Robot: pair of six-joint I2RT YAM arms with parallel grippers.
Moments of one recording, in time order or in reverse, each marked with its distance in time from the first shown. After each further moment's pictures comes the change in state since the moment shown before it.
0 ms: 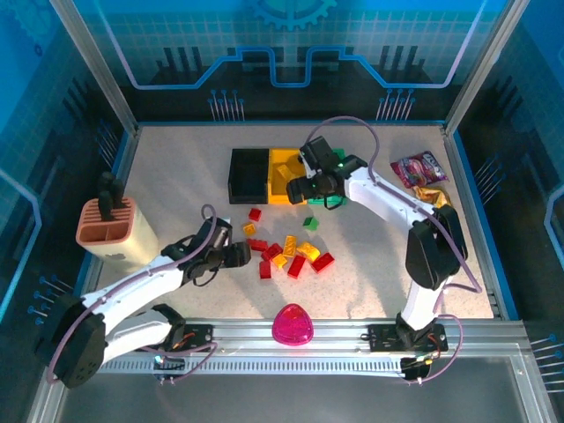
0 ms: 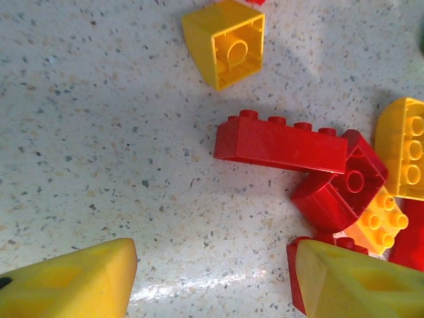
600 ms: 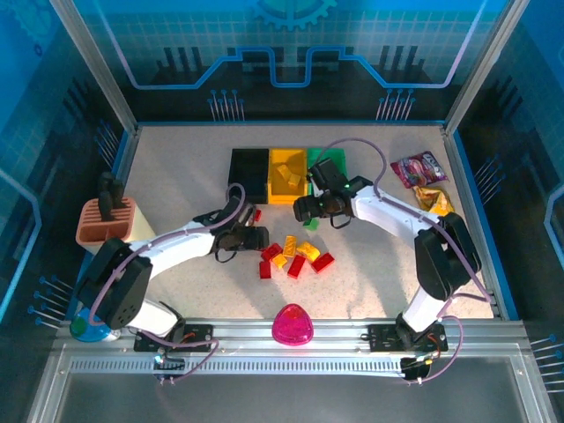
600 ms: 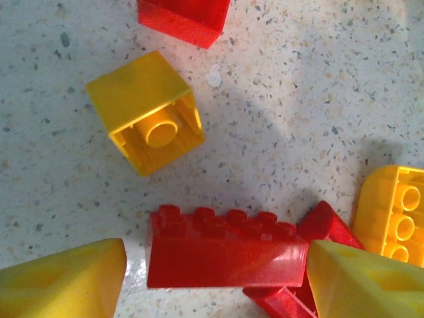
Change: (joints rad) left arm -0.004 0.397 0.274 0.005 0.038 0.004; right arm -0.001 -0.093 -0.251 0.135 -0.027 0.062
